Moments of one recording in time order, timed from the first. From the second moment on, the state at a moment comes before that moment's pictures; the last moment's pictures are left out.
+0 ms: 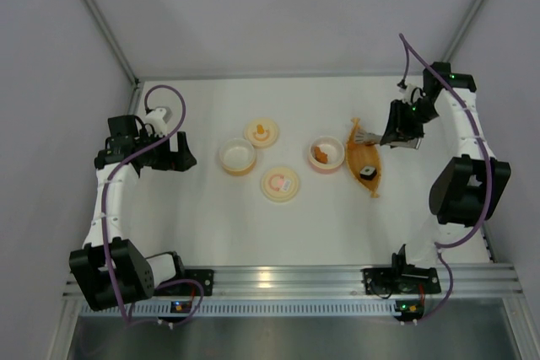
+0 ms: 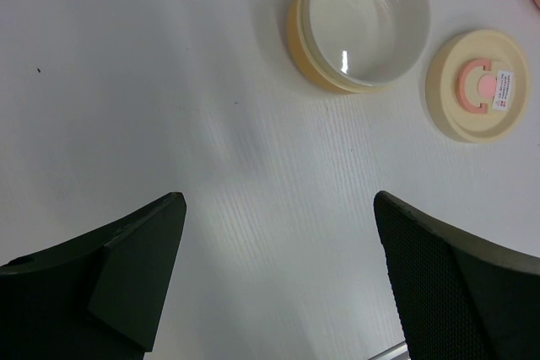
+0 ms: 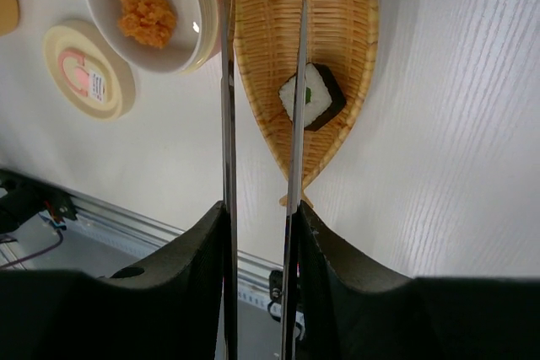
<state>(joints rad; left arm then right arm) 0.23 1.21 1.02 -0.71 0.54 0.21 -0.13 1.75 1.69 -1.30 -0.41 -0.02</state>
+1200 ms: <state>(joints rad) 0.23 1.21 1.02 -0.71 0.54 0.21 0.04 1.60 1.82 -1.33 -0.29 -0.43</state>
